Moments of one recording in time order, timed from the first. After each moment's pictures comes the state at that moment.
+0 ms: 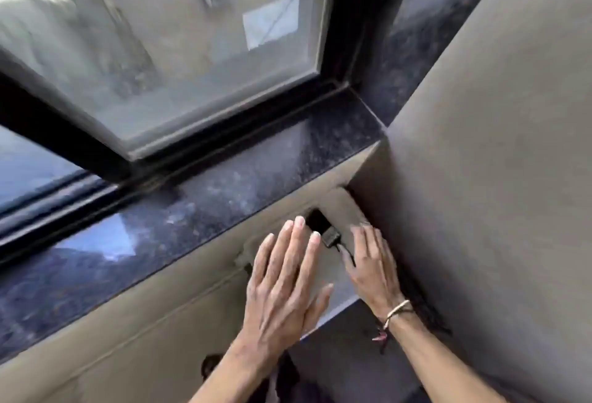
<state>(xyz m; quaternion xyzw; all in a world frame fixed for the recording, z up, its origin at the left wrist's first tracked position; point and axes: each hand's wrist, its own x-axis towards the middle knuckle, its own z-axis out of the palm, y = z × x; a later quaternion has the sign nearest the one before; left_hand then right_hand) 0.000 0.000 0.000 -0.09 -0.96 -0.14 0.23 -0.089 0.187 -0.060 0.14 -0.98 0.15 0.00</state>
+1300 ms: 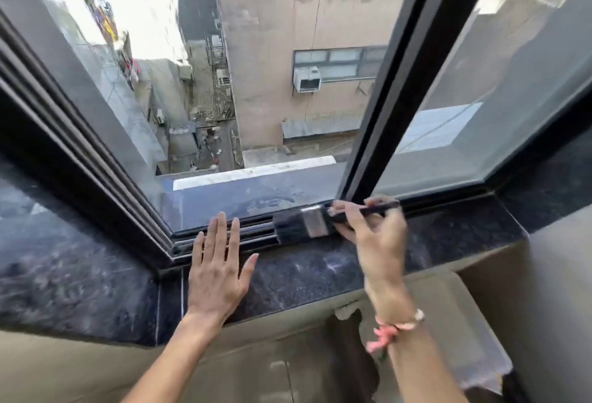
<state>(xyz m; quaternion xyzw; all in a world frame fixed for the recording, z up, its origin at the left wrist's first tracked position) 0.126 -0.374 0.037 0.22 -0.96 0.01 0.19 -0.007 -0.171 0.193 0.02 -0.64 0.77 -0.10</state>
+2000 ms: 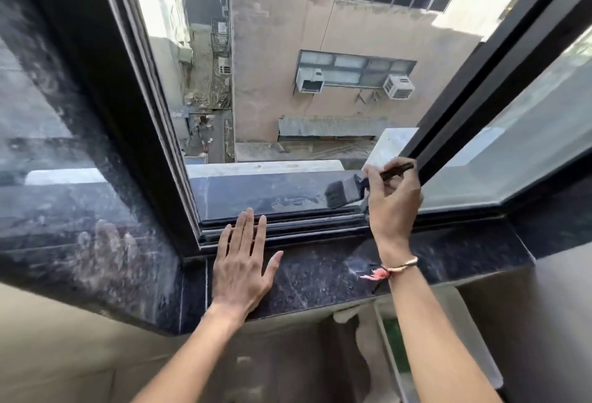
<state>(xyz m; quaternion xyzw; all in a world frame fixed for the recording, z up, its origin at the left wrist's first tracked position) 0.124 -0.384 0.022 0.23 -0.95 -0.01 0.21 -0.052 -0.238 0.189 0.16 -0.80 0.55 0.17</state>
